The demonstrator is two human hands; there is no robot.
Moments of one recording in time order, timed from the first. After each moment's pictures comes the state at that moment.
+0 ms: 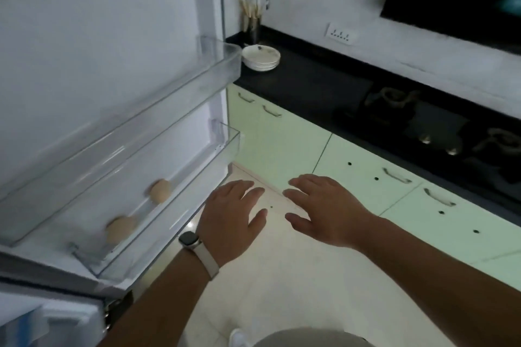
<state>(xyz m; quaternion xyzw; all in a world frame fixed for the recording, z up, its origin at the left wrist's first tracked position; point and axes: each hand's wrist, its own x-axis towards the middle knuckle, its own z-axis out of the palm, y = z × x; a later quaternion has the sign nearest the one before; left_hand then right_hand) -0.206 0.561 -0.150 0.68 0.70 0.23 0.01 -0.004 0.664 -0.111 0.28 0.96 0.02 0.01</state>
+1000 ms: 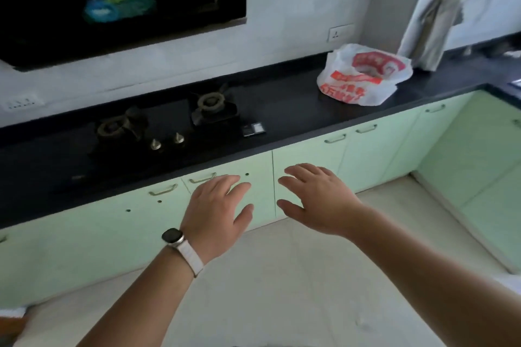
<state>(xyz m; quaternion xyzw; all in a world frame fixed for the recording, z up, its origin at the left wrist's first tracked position) 0.357 0.681 -0.096 0.93 0.34 0.14 0.00 0.572 0.586 -0.088 0.71 0.70 -0.03 -0.06</state>
